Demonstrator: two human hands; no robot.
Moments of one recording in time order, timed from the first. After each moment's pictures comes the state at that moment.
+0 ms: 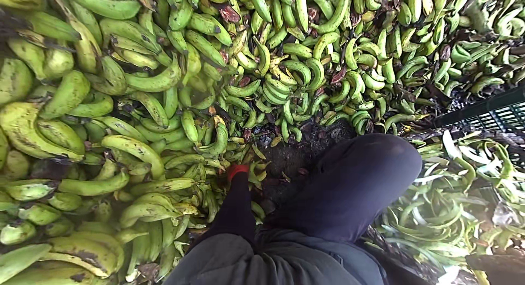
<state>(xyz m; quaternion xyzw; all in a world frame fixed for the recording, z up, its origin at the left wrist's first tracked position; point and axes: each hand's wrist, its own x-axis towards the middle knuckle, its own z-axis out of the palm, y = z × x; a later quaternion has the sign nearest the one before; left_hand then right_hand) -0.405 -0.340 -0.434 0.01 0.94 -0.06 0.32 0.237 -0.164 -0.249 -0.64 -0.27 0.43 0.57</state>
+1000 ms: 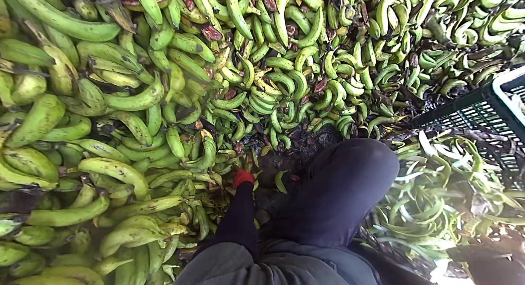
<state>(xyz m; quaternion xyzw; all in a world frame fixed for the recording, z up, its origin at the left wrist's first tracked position) -0.365 -0.300 -0.452 0.08 0.95 -0.07 0.31 0.245 -0.170 -0.265 -0.66 -0.29 0.43 0.55</state>
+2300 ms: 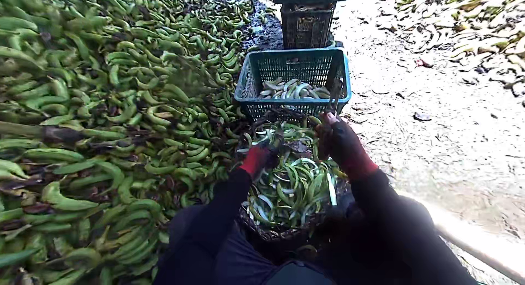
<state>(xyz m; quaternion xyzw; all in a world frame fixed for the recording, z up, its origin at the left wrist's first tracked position) 0.057 0.007 -0.235 0.71 0.51 0.09 0.48 0.284 -0.139 -0.155 -0.57 -0.29 0.44 0.63</state>
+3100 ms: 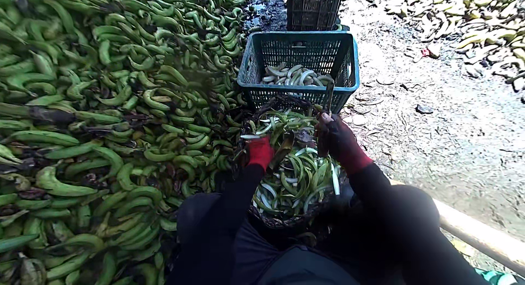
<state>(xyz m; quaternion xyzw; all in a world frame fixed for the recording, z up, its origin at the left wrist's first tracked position) 0.057 -0.001 -0.264 0.82 0.56 -0.02 0.16 0.263 -0.130 -0.178 -0.62 -0.29 0.46 0.57</state>
